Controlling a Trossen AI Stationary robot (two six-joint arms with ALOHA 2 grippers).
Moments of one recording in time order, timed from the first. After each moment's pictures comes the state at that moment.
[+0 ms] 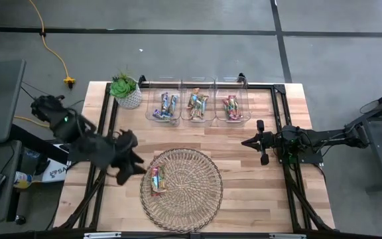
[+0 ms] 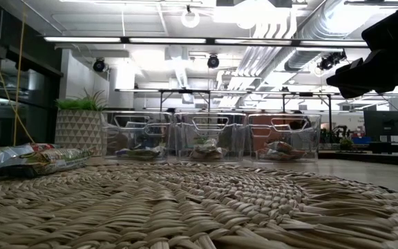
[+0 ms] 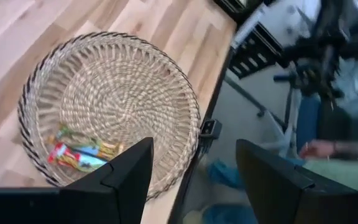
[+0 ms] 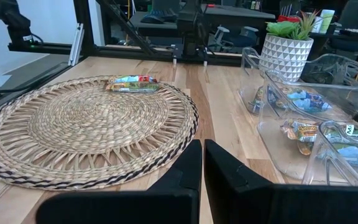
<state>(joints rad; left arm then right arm) -0.58 1.24 1.64 -1.15 -0.24 -1.08 0.05 0.20 0.01 0.03 0.02 -0.04</state>
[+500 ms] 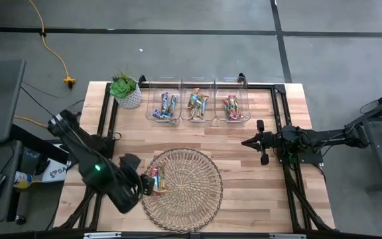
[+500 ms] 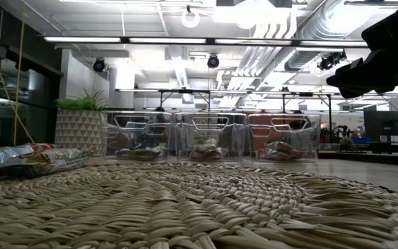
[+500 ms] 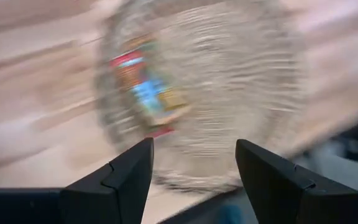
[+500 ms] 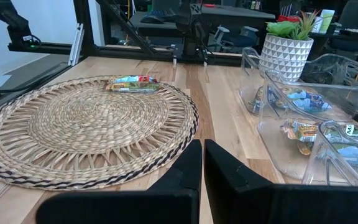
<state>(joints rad) -0.77 1.55 1.64 -1.41 -0.39 -2.01 0.05 0.20 0.01 0.03 0.02 -0.04</state>
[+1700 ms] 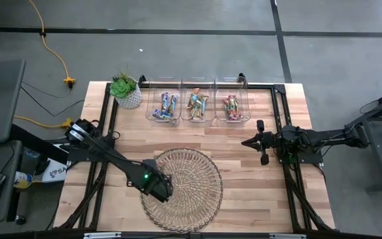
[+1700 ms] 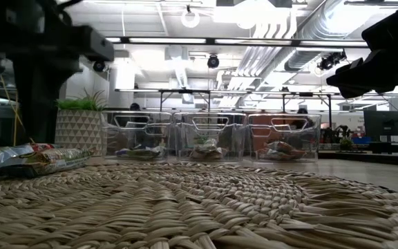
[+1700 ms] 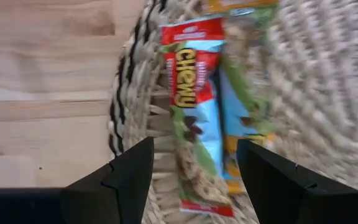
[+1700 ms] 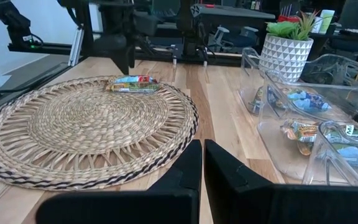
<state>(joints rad) -0.57 1.80 1.27 -1.05 -0.12 -2.12 0.05 0.20 0.01 0.03 0.02 -0.04</state>
